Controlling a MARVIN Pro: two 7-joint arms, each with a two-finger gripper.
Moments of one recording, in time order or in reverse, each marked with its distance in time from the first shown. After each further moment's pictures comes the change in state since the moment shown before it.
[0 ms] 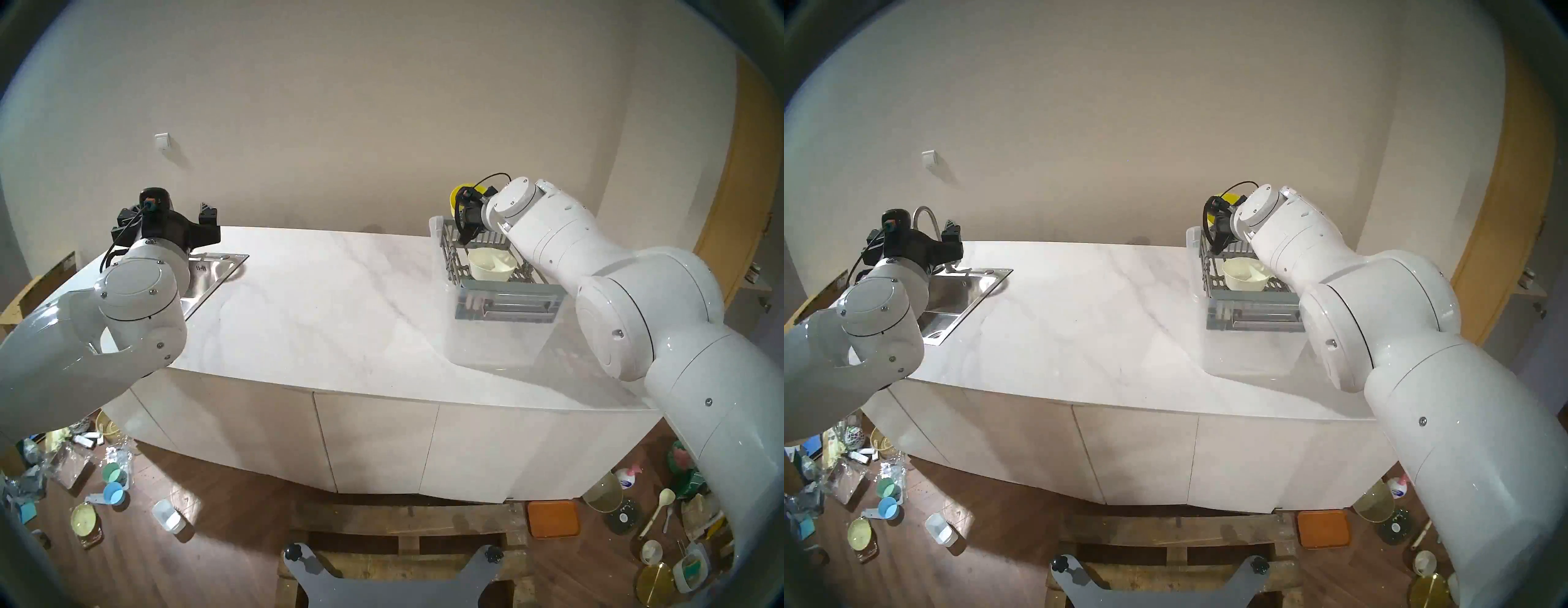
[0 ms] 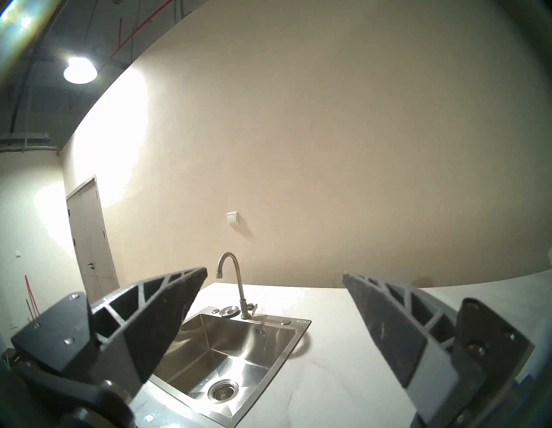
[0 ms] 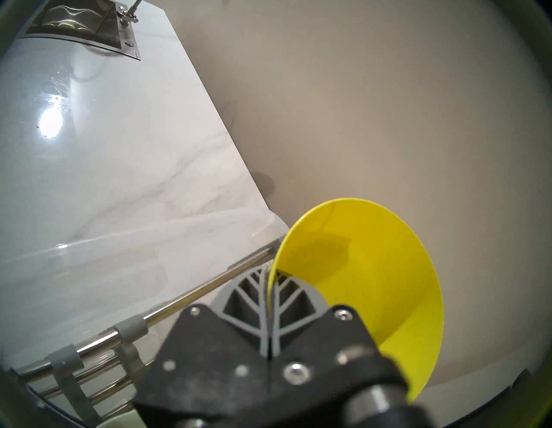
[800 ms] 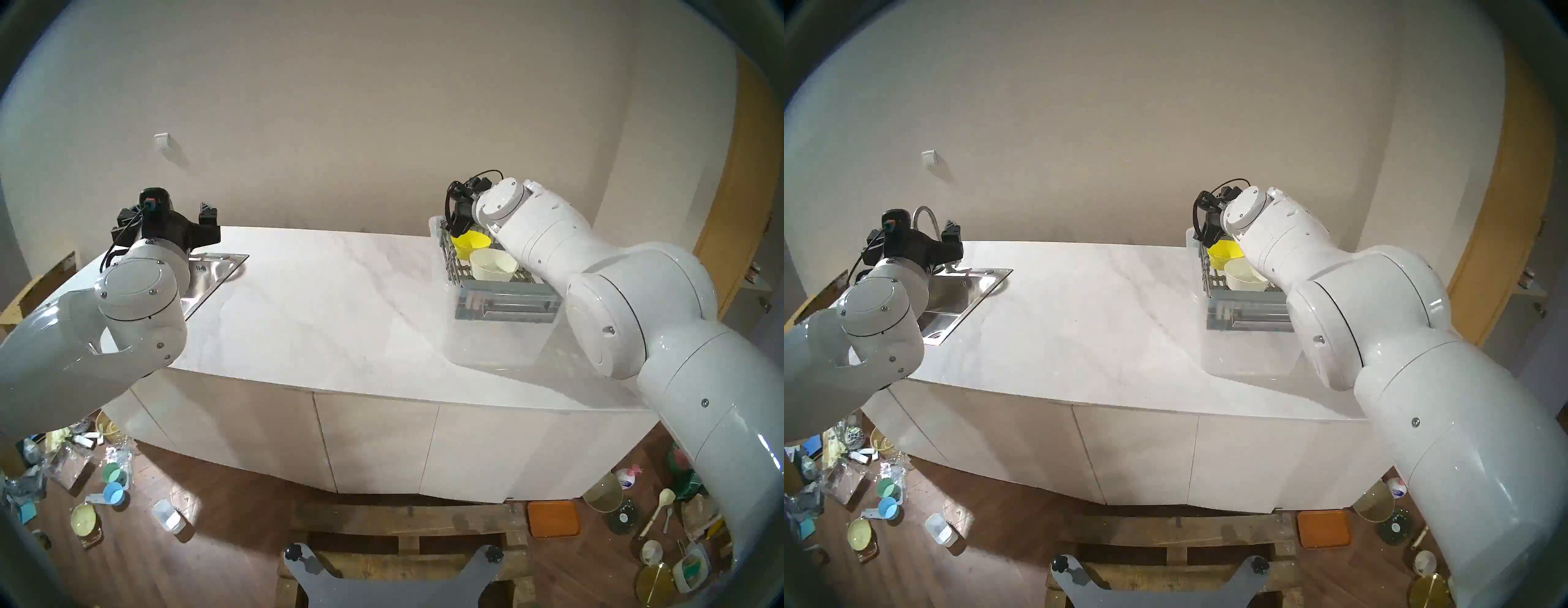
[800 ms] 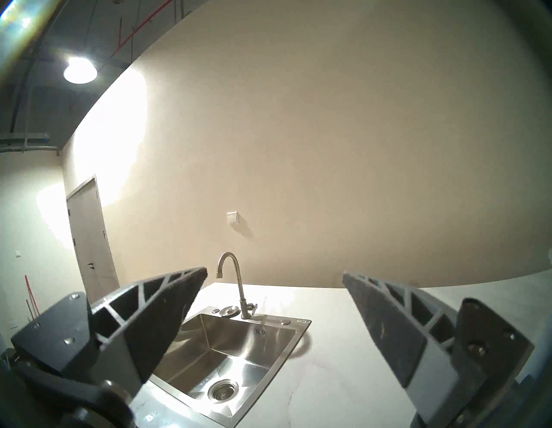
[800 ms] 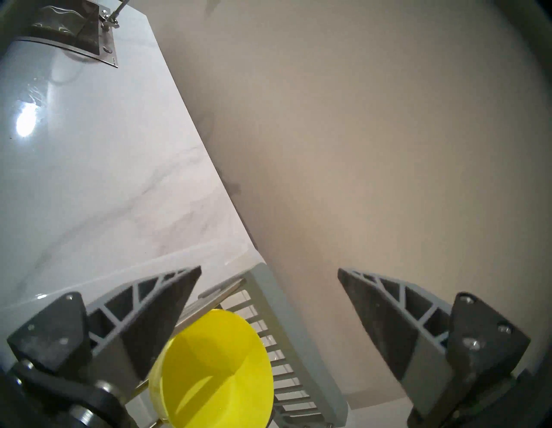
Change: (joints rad) left arm 0.000 0.000 0.000 0.000 0.000 0.000 0.000; right arm 0.017 -0.037 0.007 0.020 -0.022 -0.045 -0.130
